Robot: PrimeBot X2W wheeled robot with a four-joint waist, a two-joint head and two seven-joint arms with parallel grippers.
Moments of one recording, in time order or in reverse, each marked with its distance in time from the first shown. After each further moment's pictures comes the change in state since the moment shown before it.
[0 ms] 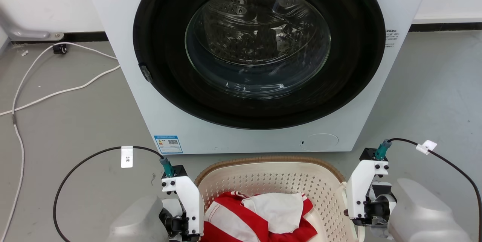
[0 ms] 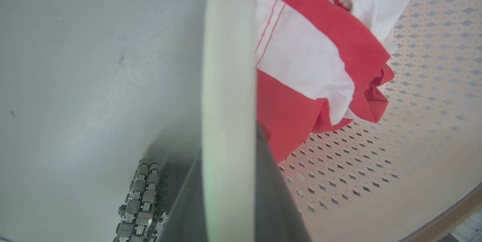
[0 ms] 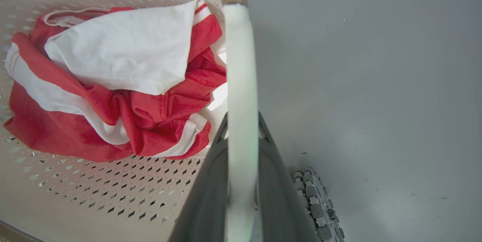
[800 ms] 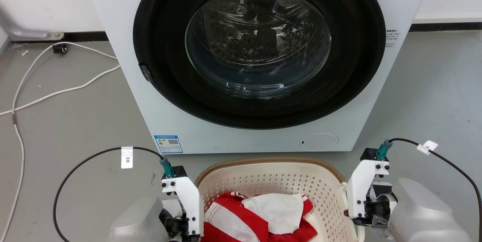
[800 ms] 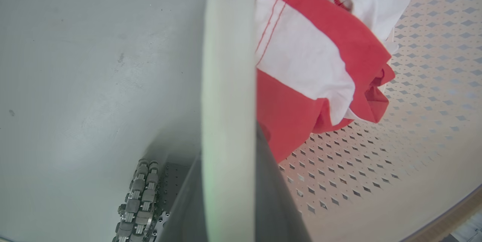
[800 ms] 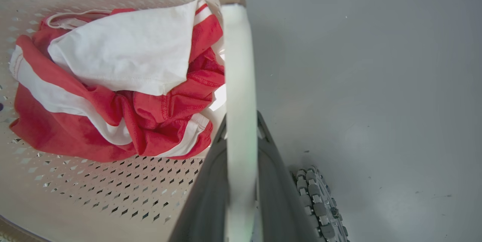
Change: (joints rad) left arm -0.001 0.001 -0.023 0.004 -0.023 0.000 -0.005; right arm 0.001 0.002 -0.030 0.000 -0.013 0.000 0.012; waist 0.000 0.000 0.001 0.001
